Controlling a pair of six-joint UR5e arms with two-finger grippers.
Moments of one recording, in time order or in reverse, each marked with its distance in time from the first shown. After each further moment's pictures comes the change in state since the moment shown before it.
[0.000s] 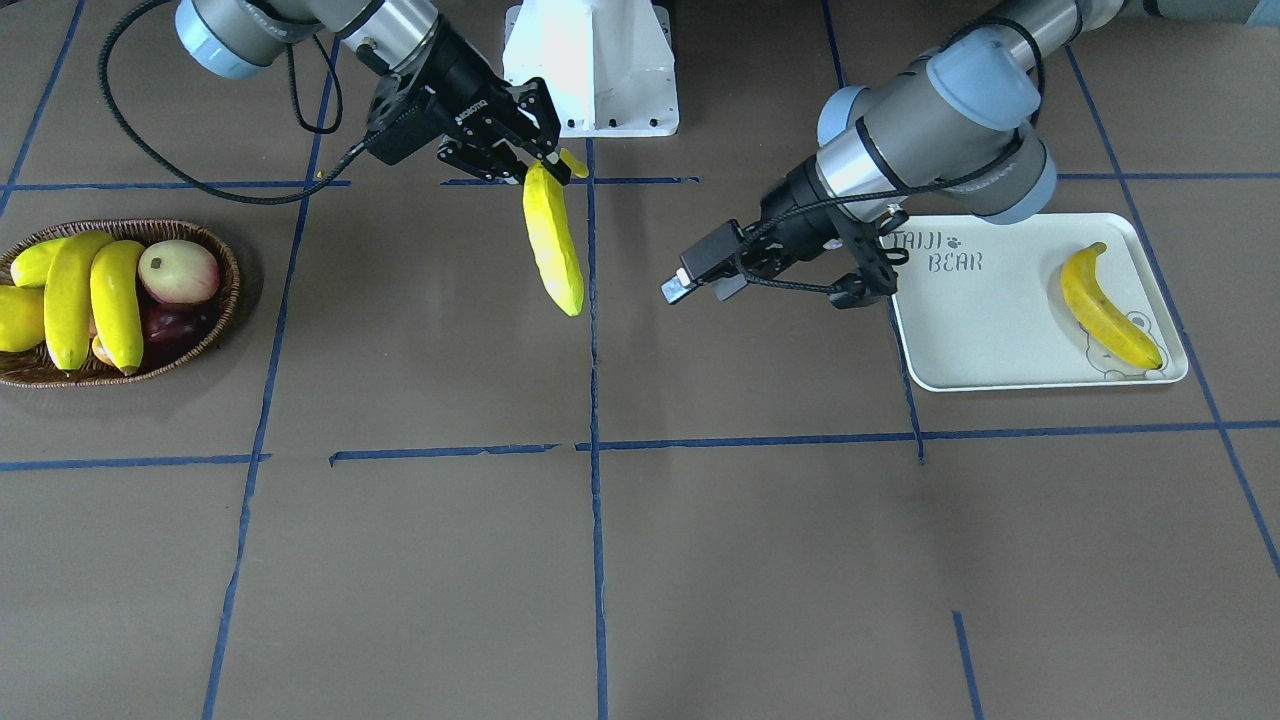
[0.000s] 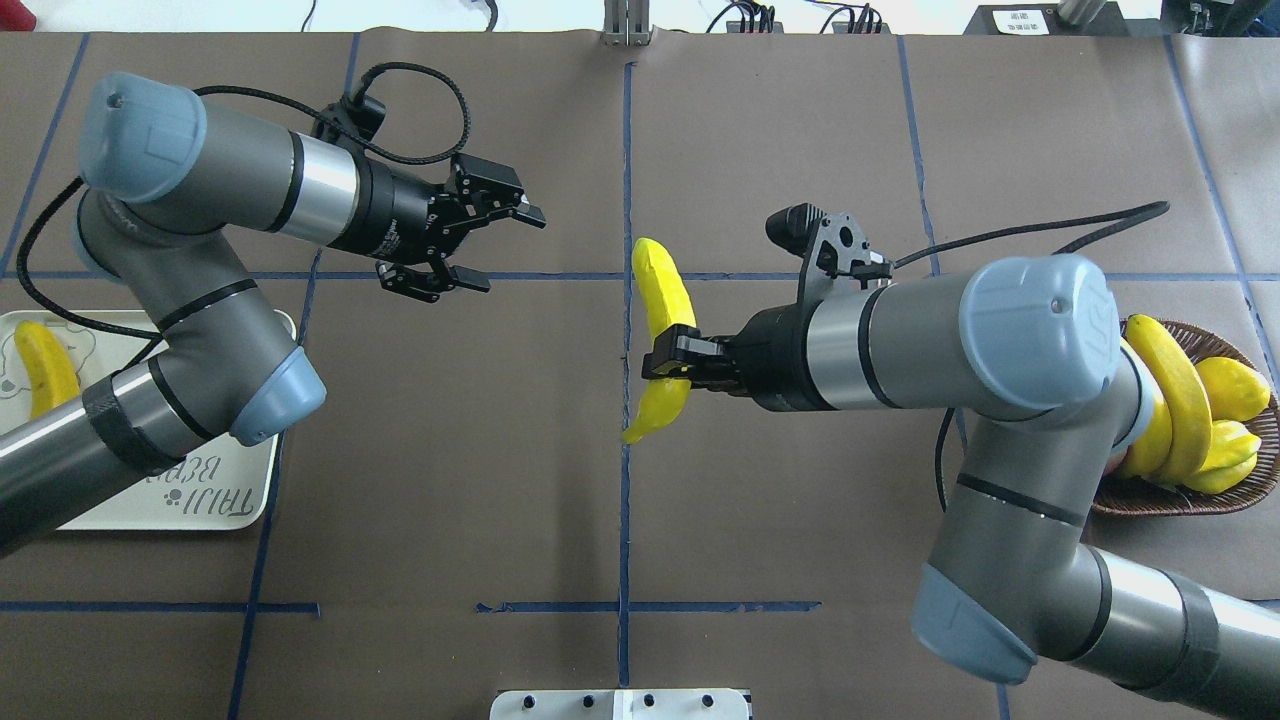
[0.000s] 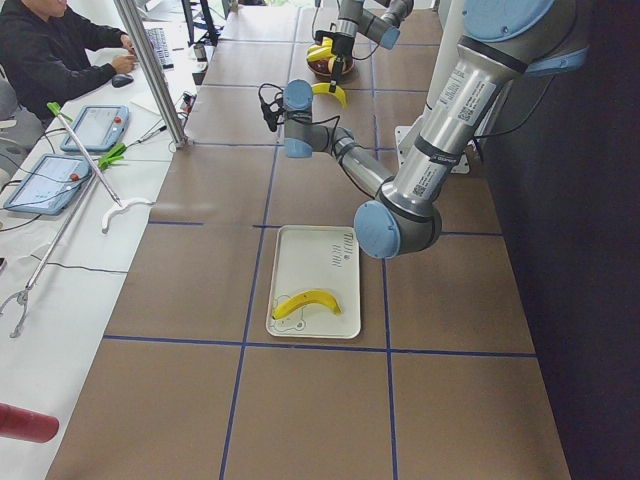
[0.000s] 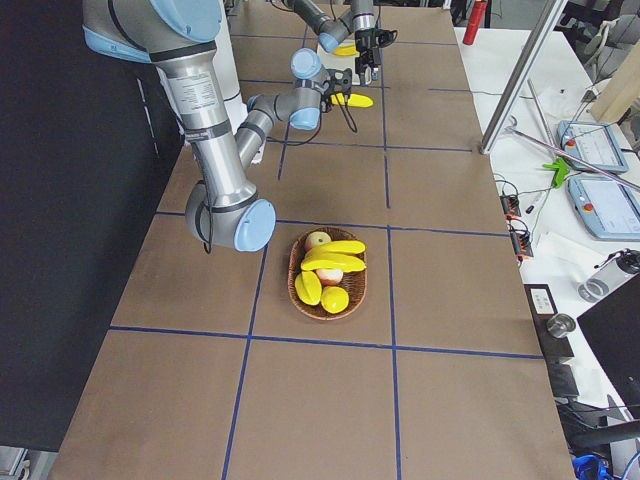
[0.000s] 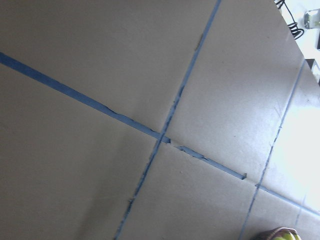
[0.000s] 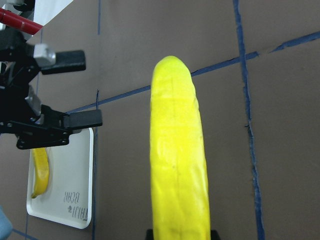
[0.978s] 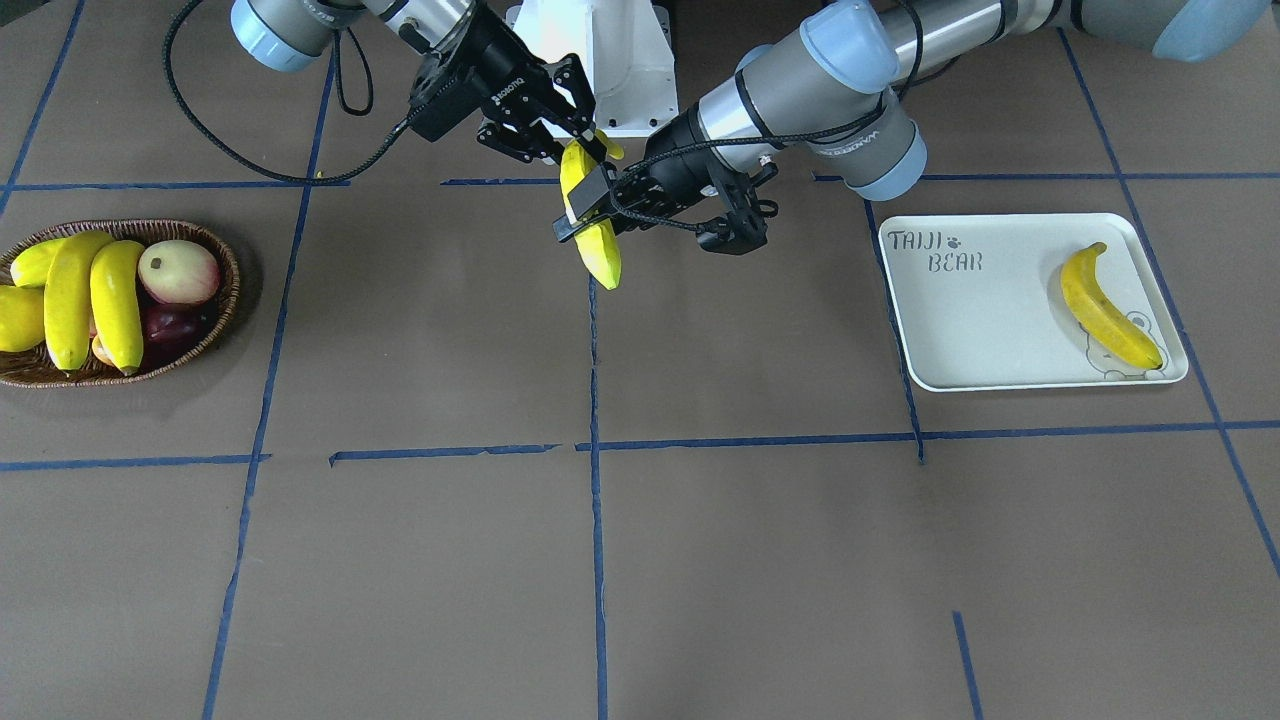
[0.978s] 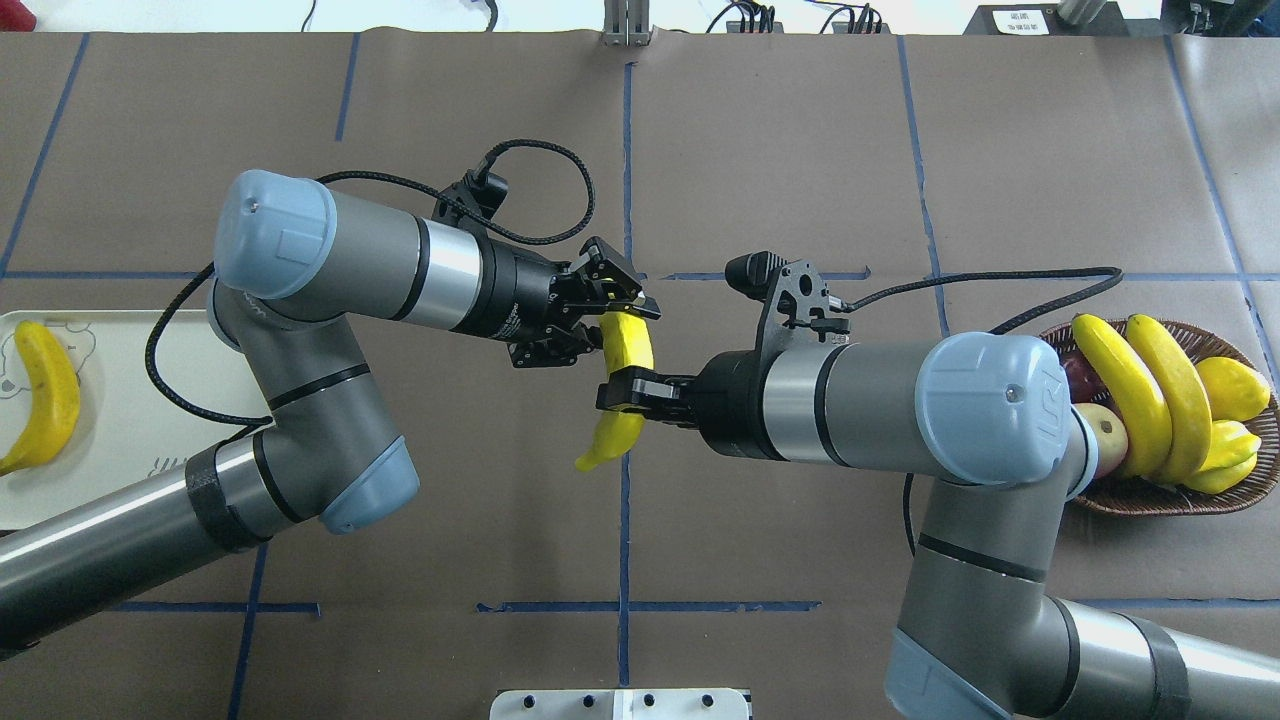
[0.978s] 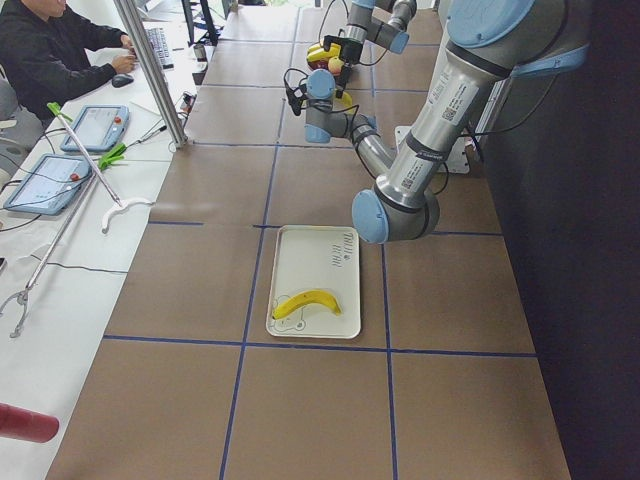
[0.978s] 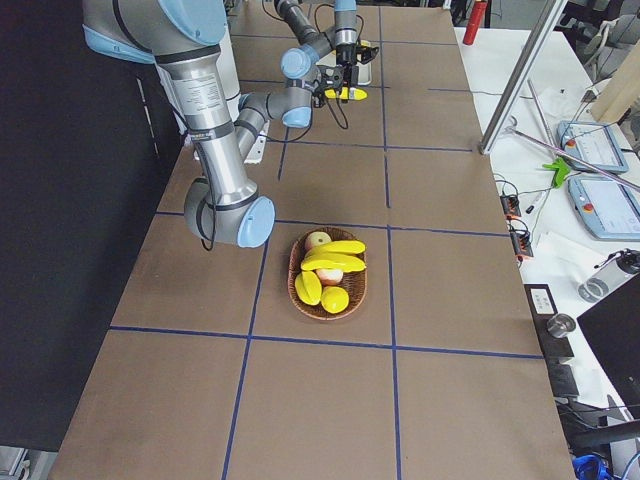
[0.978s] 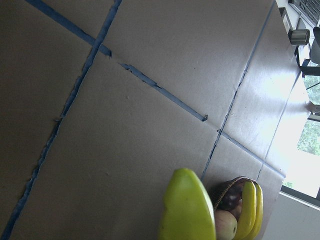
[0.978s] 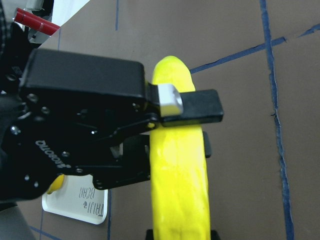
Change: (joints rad) left arm 0.141 -0.056 -0.010 -0.021 0.082 -0.031; right arm -0.053 0.024 -0.003 0.024 -0.069 0.008
